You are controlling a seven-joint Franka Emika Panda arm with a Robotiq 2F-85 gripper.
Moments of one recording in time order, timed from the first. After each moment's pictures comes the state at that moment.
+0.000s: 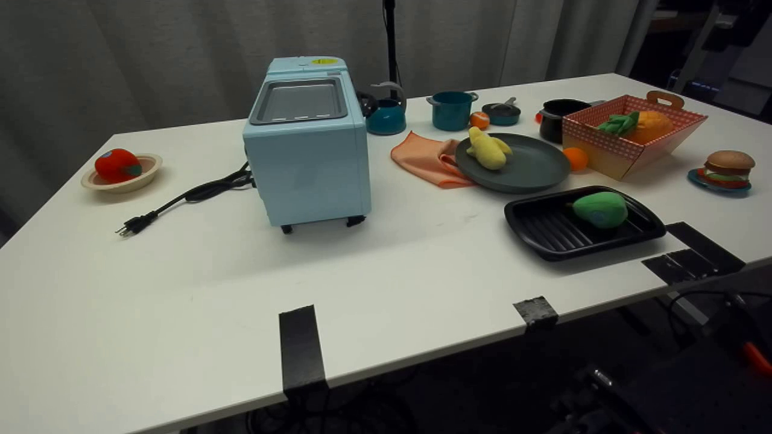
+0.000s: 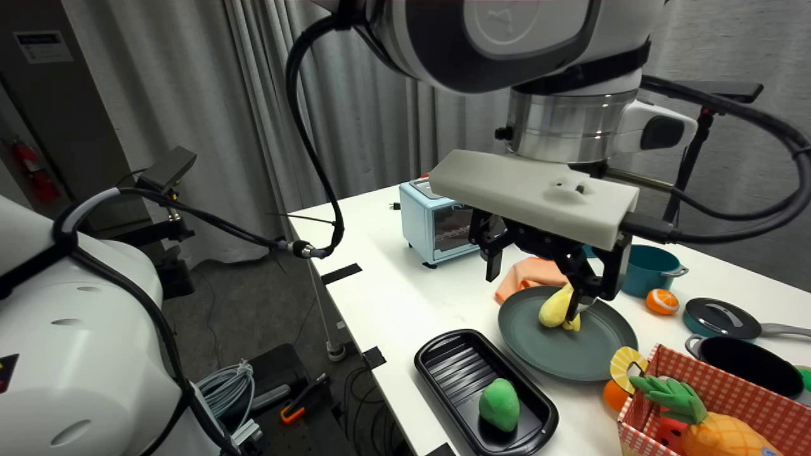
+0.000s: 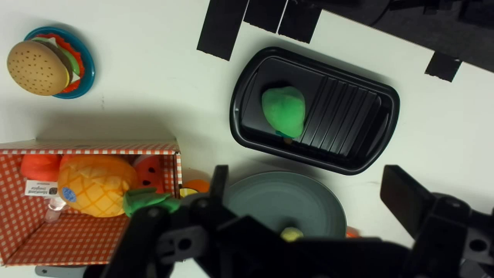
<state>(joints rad) -0.11 -0.41 -0.33 -2.44 -0.08 2.06 -0.55</state>
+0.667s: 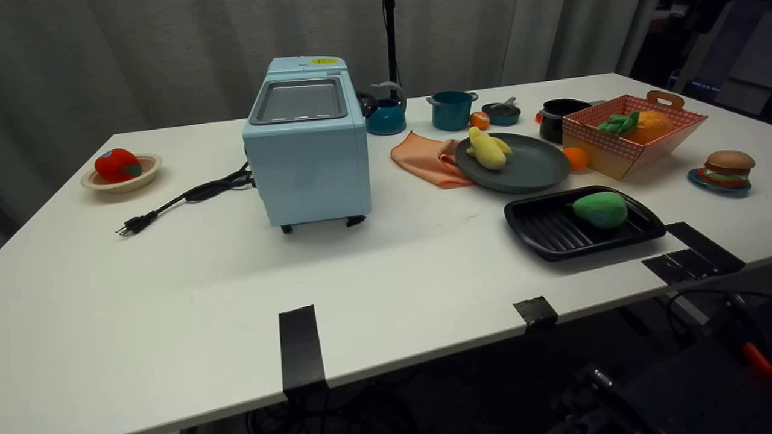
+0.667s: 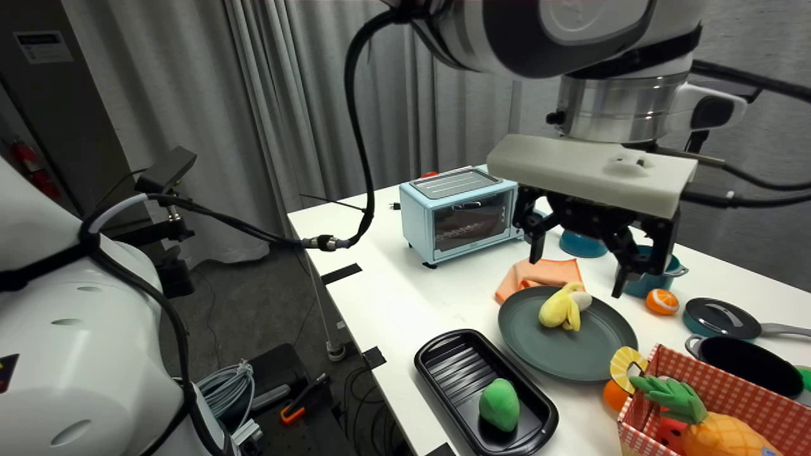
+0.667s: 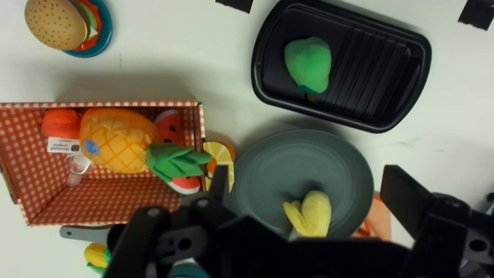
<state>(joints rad) -0.11 -0.23 -0.31 -2.27 -0.02 2.10 -0.54</state>
